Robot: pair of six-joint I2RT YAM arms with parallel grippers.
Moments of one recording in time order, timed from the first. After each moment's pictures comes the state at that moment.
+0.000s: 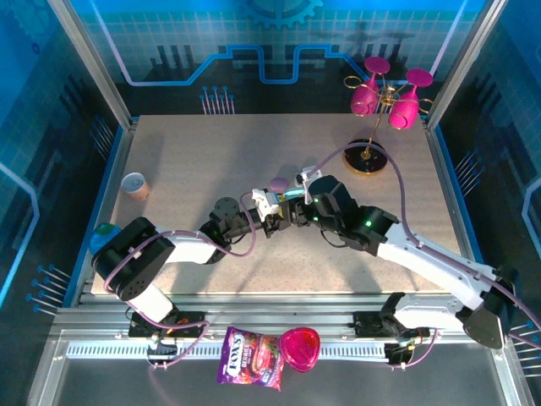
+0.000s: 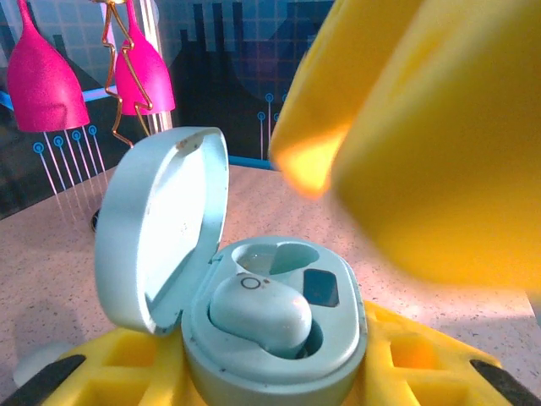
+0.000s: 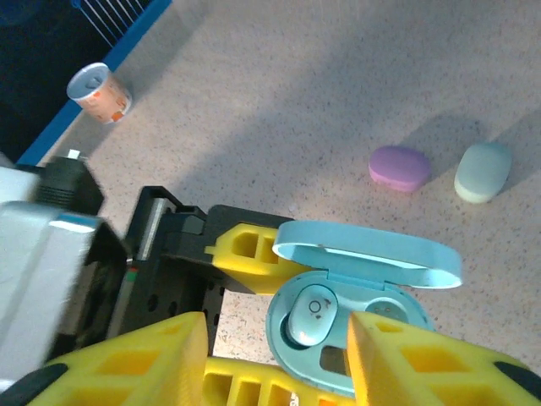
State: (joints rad) left arm -0.66 1.62 0.55 1.07 0.47 0.02; right arm 0.86 1.15 1.03 -0.45 0.15 0.44
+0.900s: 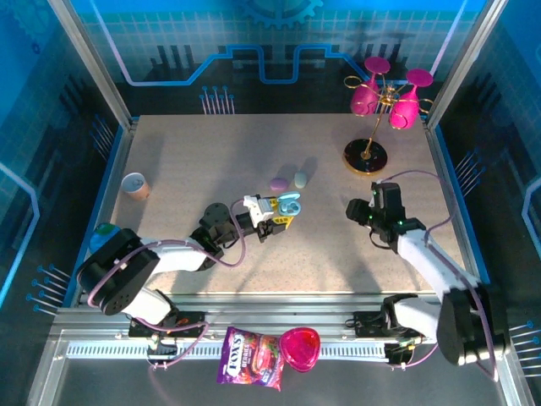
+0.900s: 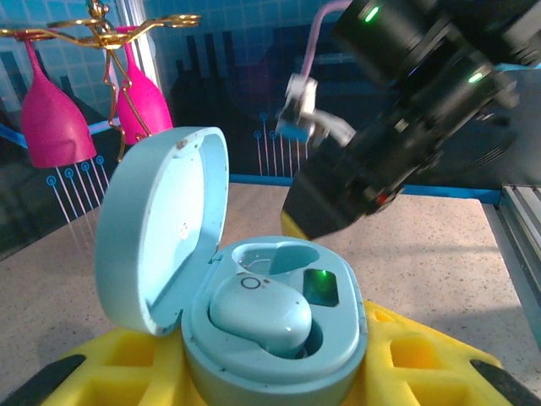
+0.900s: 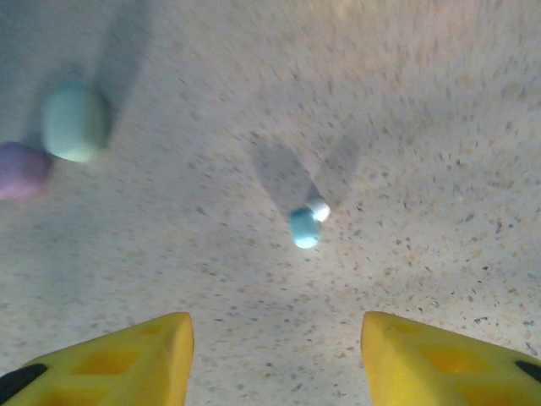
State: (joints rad) left arm -0.66 1.48 0.47 1.06 0.48 0.08; right arm 0.14 1.18 0.61 -0.29 -0.04 0.50
